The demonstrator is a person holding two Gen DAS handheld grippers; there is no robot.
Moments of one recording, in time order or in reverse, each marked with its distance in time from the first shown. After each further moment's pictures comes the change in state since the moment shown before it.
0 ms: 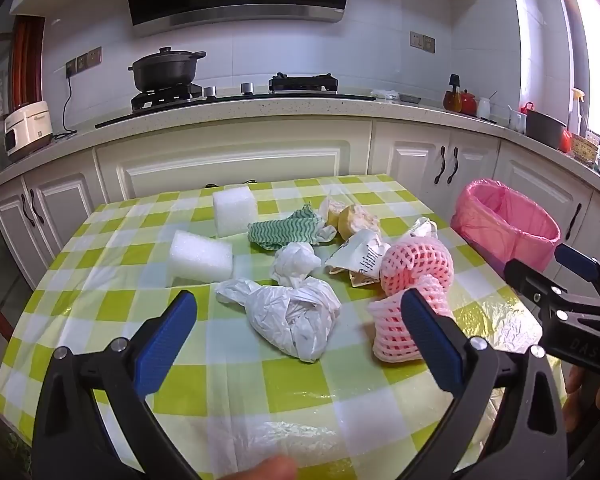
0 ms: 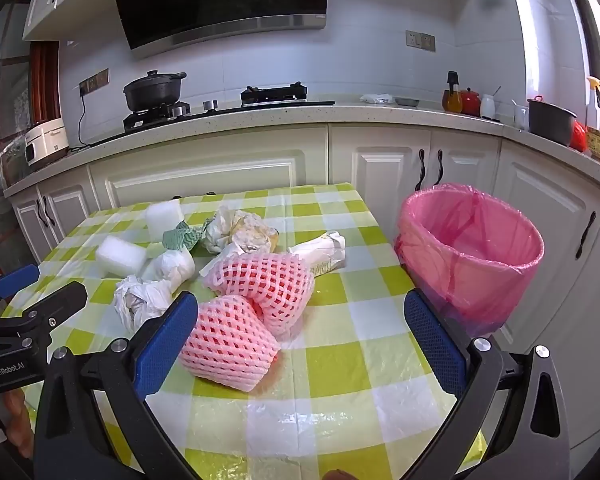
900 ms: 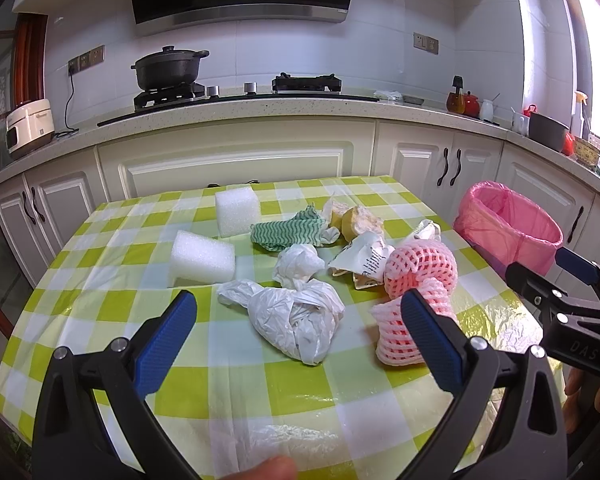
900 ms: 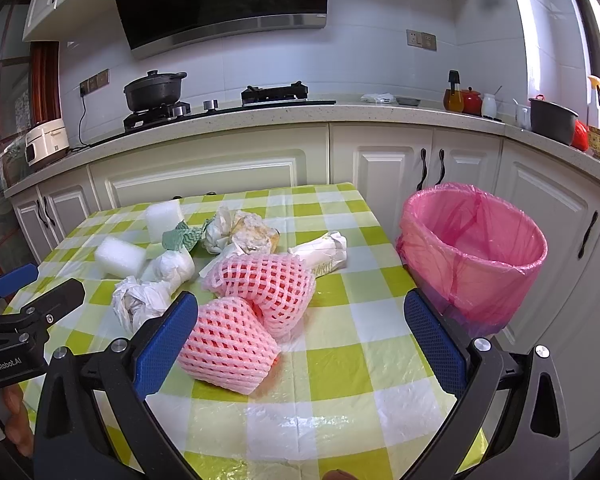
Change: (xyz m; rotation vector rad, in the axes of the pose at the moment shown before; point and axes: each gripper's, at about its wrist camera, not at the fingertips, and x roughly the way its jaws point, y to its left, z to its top) left arm 0.003 0.000 -0.002 -0.003 -0.003 -0.001; right arm 0.003 0.003 0.001 -0.002 -0.002 0.008
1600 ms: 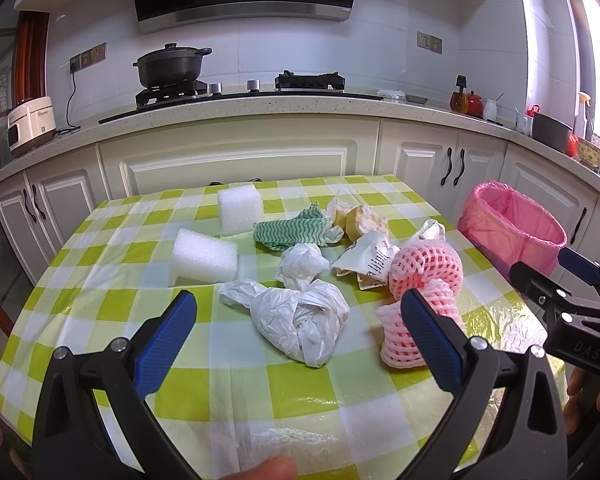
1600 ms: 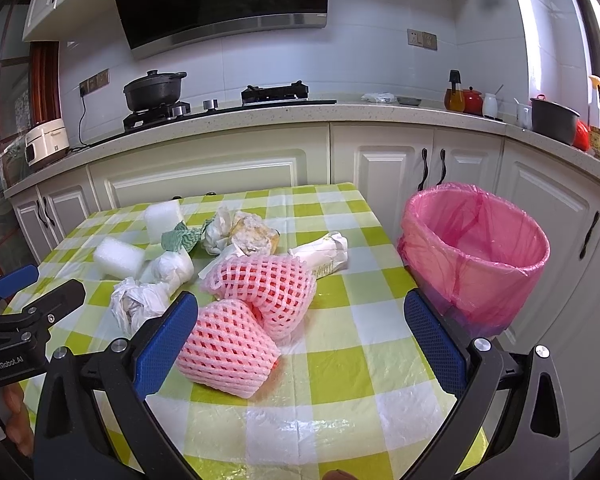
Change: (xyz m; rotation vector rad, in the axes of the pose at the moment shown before) left arm 0.004 0.009 0.005 -0.005 0.001 0.003; right arm 0.005 -0.006 0.001 0.002 0.003 0.003
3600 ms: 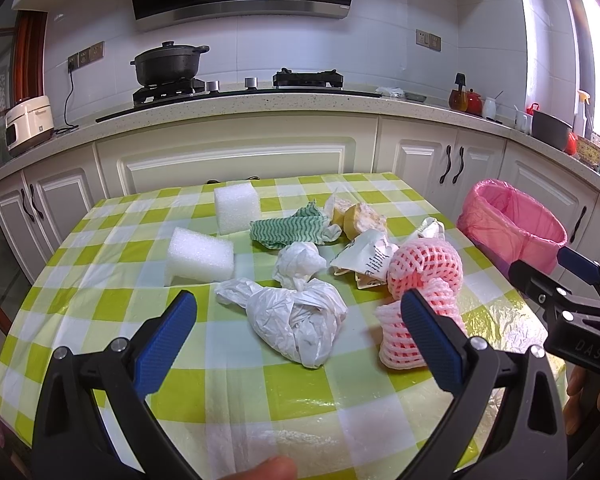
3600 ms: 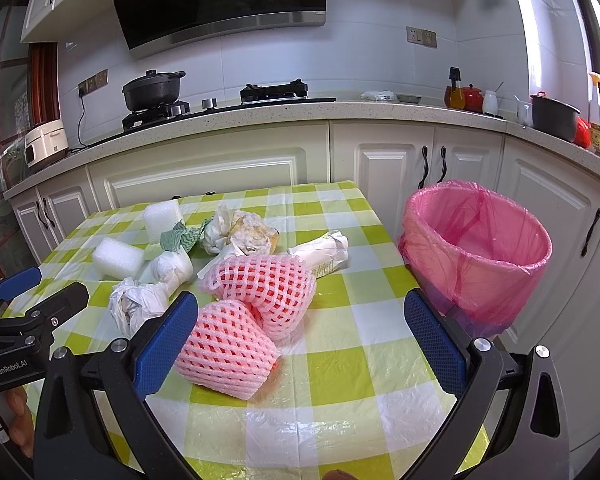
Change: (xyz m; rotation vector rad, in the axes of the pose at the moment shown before) left arm 0.007 0.001 -0.003 -0.007 0.004 0.004; right arm 0.003 0.001 -0.001 0.003 0.005 -0.002
